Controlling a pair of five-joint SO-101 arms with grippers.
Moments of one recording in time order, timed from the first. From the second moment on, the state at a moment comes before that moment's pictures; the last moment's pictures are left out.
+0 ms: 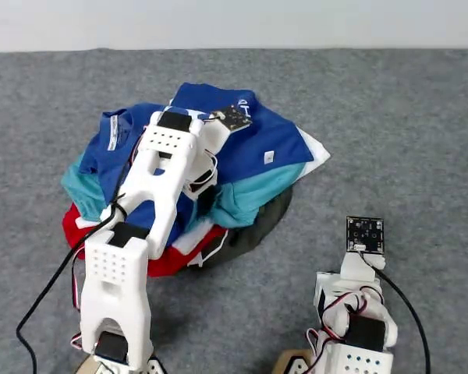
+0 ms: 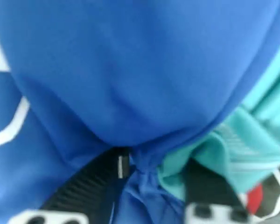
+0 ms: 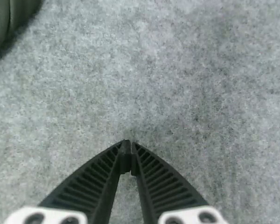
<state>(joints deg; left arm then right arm) 10.7 38.9 -23.3 88.6 -24.4 8.4 -103.6 95.6 74.7 4.7</state>
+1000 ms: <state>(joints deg) -40.5 14.3 -43.3 96.7 -25.8 8.4 -103.6 95.6 74.7 4.7</state>
